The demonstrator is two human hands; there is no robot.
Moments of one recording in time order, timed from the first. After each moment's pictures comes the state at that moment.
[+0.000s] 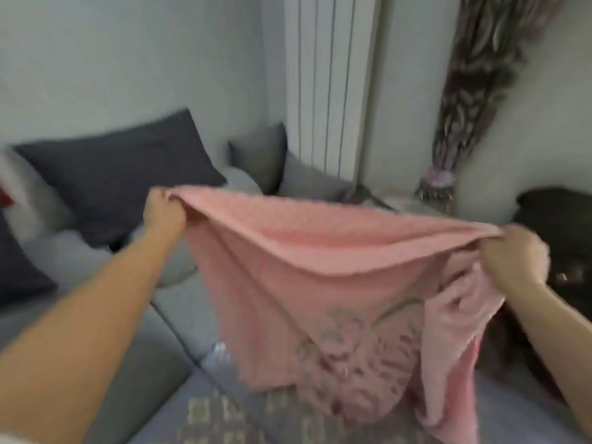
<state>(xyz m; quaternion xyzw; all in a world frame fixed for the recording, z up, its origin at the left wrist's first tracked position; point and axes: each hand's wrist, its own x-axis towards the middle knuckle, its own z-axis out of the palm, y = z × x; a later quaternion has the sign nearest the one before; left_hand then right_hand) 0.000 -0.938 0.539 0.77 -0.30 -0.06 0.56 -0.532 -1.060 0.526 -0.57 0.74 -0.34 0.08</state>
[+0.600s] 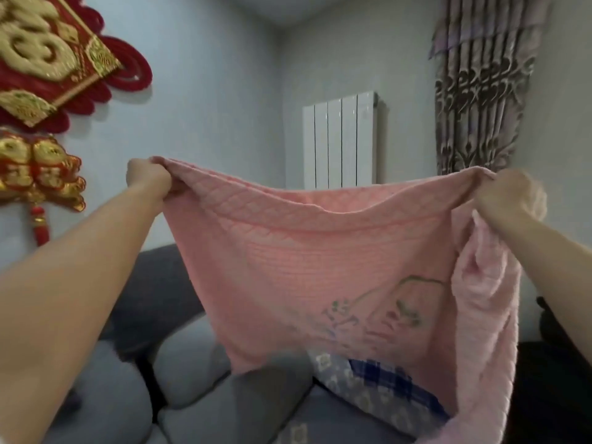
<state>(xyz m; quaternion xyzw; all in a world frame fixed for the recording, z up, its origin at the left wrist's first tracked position) 0.045 -0.888 0.820 0.59 -0.25 0.00 0.77 -0.451 -1.063 0.769 -0.52 0.65 -0.55 0.02</state>
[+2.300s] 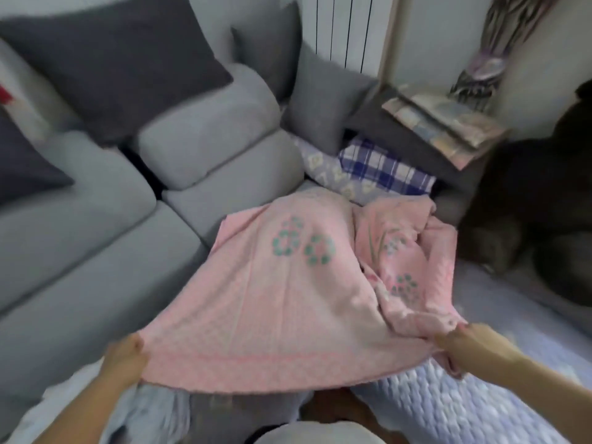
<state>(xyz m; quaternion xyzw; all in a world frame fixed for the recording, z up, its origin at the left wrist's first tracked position) -0.030 -0.616 0.219 0.92 -0.07 -0.30 0.24 -0.597 -0.878 0.277 -0.86 0.42 0.25 0.13</state>
